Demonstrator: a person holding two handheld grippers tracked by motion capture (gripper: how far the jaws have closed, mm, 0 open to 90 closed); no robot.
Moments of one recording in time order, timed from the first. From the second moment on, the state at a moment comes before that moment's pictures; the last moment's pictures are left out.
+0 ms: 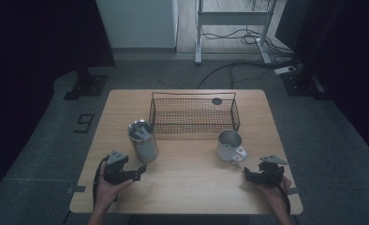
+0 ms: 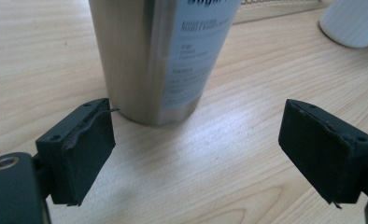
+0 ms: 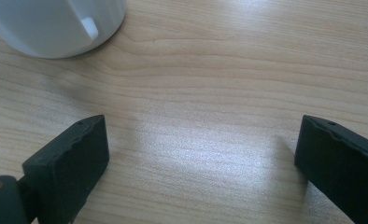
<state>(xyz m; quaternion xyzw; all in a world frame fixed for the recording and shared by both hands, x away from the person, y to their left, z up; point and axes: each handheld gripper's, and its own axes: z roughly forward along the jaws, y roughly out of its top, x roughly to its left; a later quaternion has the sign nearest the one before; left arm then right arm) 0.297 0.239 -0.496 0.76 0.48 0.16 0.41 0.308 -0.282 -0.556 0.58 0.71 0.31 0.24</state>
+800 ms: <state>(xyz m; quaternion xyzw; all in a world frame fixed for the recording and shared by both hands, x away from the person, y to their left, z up) 0.316 0.239 -0.467 0.75 0.48 0.16 0.43 0.307 -0.282 -0.556 0.58 0.71 0.31 0.24</state>
